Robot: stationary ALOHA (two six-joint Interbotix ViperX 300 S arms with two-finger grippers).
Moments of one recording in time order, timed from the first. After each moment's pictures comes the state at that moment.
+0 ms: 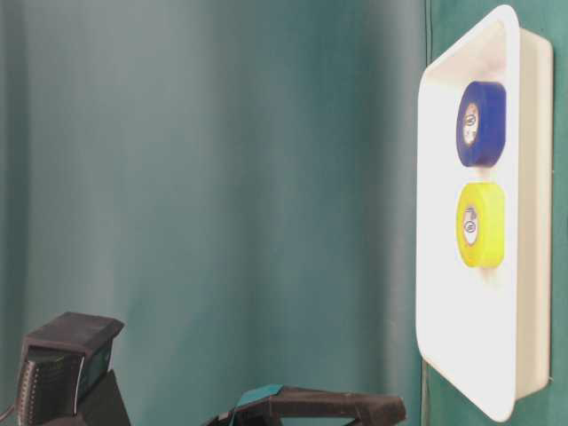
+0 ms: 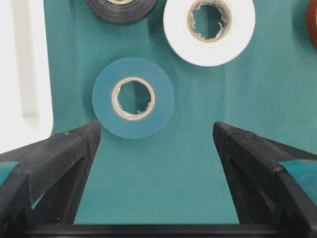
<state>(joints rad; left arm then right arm) -0.06 -0.21 0.56 0.00 0.73 -0.02 -0.10 -0.92 1.17 -0.13 0.21 0.19</state>
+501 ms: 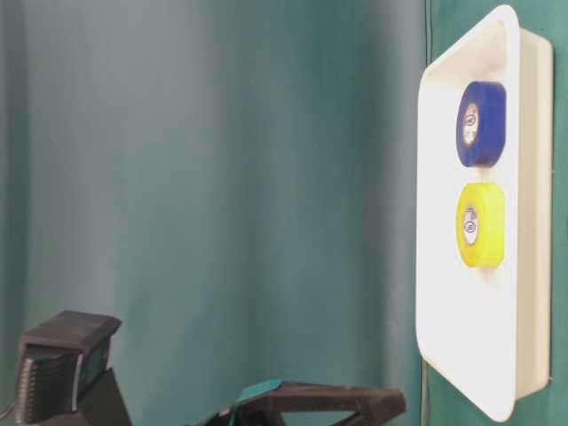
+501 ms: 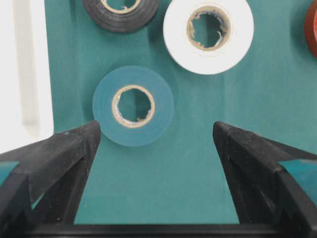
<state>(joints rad) -0.06 -0.20 0.56 0.00 0.71 -0.02 -0.10 -0.91 1.17 -0.13 0.21 0.19</state>
